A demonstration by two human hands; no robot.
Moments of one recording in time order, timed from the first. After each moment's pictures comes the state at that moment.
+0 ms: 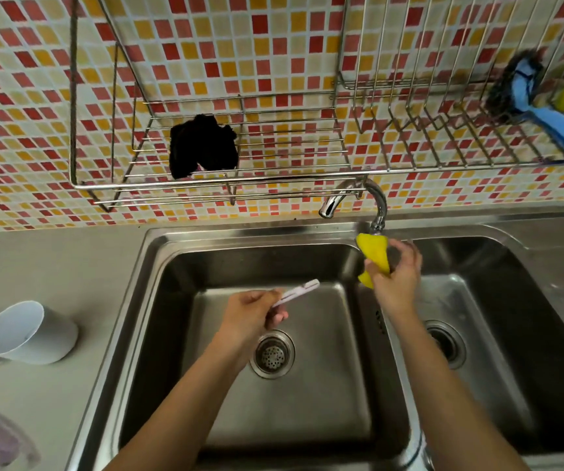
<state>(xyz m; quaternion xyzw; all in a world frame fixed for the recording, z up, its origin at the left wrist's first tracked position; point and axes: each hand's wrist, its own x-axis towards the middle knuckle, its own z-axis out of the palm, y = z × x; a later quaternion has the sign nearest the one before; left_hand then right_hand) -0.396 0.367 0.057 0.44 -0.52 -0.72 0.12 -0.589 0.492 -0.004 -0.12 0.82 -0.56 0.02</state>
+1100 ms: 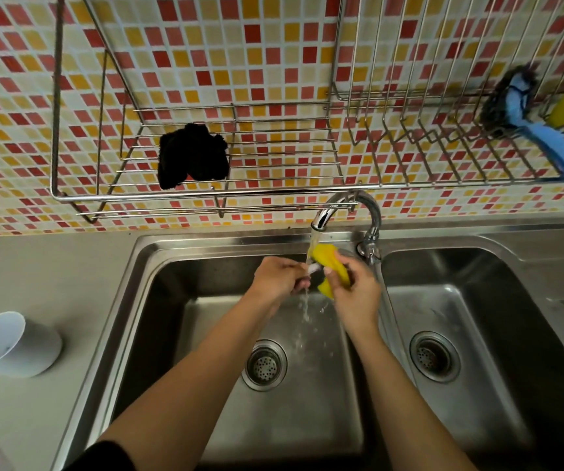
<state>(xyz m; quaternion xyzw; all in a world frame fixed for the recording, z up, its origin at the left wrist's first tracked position) -0.489 0.348 0.047 0.43 -0.60 -0.67 0.07 -0.553 0.460 0.003 -0.19 0.81 -0.56 0.03</state>
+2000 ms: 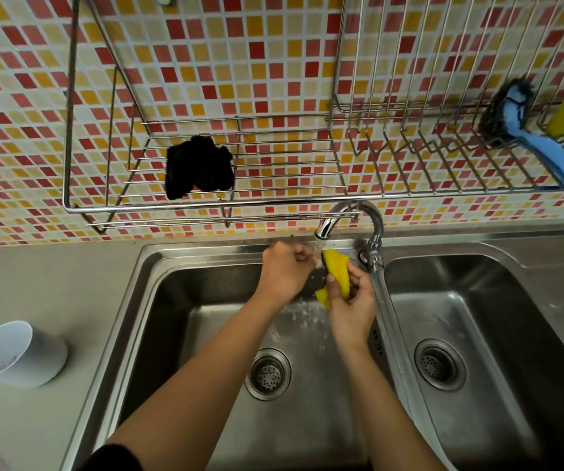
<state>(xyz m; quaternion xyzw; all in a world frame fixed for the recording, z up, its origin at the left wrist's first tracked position) -0.496 0.340 0.068 0.32 -0.84 -0.40 0.16 -0.532 0.446 -0.001 -0.08 0.72 -0.69 0.05</state>
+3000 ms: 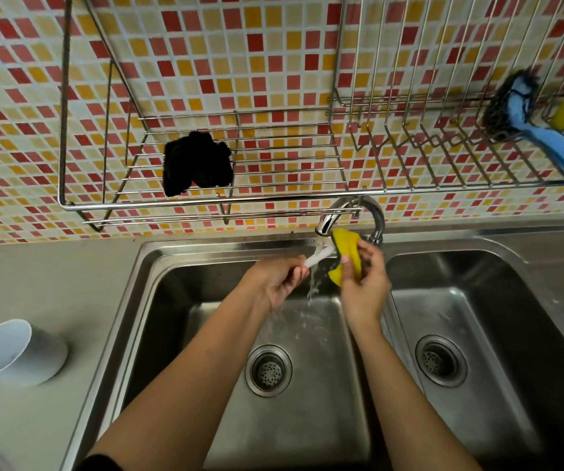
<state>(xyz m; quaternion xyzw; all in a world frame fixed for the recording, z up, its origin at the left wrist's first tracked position) -0.488 0.332 0.079 0.48 -0.36 -0.80 0.04 -0.555 0.444 0.013 -0.15 0.76 -0.63 0.01</state>
